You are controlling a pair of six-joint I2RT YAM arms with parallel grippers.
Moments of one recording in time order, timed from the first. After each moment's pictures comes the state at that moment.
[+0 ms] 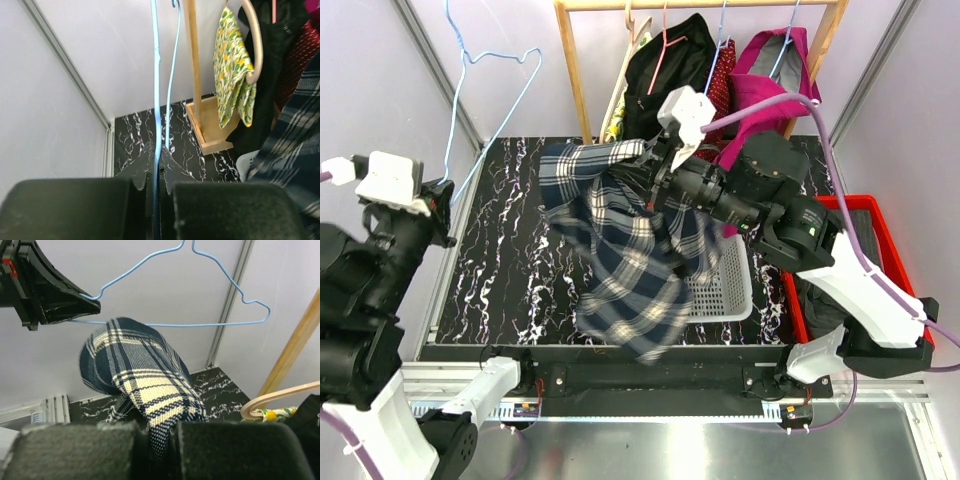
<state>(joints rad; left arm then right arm) -0.09 0.89 1.98 -1.06 0.08 0.20 1.11 1.42 2.01 -0.37 -0.04 -0.09</state>
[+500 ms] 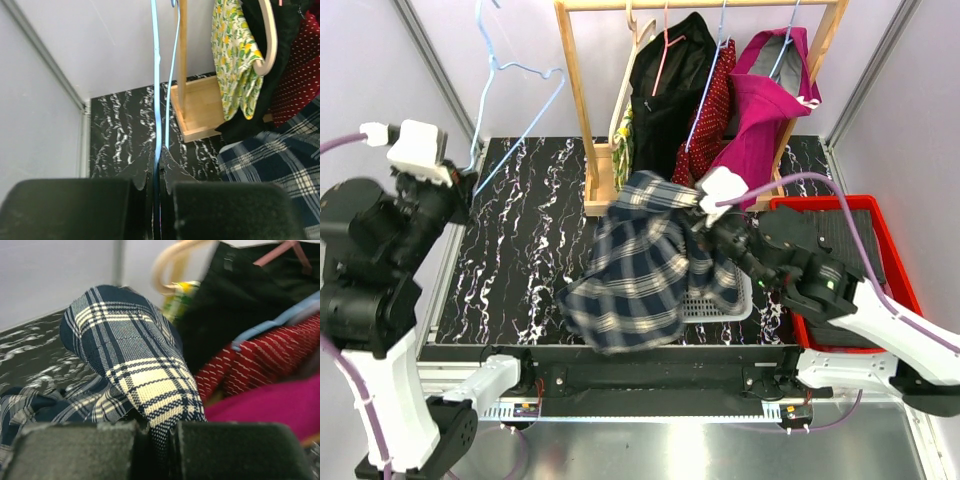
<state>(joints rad) -0.09 0.98 1.92 -1.05 0.11 0.11 1.11 1.01 1.32 -0.30 0.39 -0.22</state>
